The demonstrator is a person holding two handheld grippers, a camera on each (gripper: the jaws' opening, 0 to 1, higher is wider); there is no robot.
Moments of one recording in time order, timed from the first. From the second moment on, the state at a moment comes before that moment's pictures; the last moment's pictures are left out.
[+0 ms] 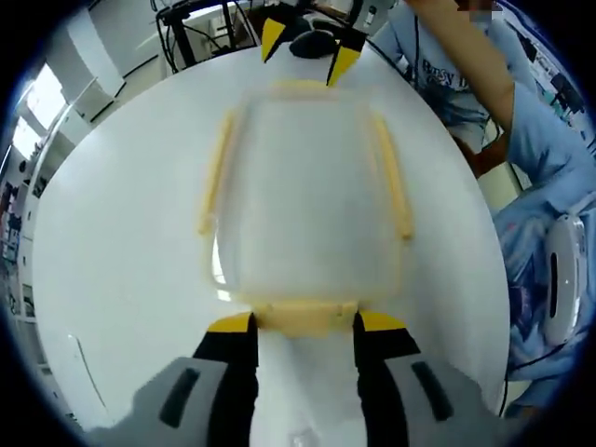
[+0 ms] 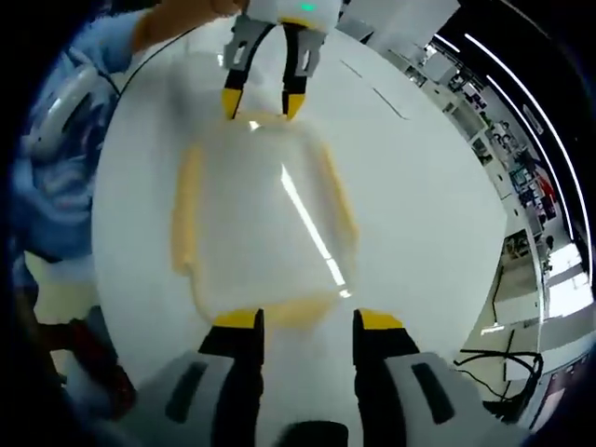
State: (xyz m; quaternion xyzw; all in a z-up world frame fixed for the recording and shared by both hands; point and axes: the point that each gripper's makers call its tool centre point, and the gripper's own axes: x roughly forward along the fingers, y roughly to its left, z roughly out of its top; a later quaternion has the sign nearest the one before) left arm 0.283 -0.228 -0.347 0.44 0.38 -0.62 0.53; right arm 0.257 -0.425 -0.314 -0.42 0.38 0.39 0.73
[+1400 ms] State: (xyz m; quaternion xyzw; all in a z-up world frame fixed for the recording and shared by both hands) left arm 0.291 -0.235 -0.346 0.43 0.36 -0.63 0.53; right arm 0.242 -0.422 -0.320 -0.41 0.43 0.42 0.69
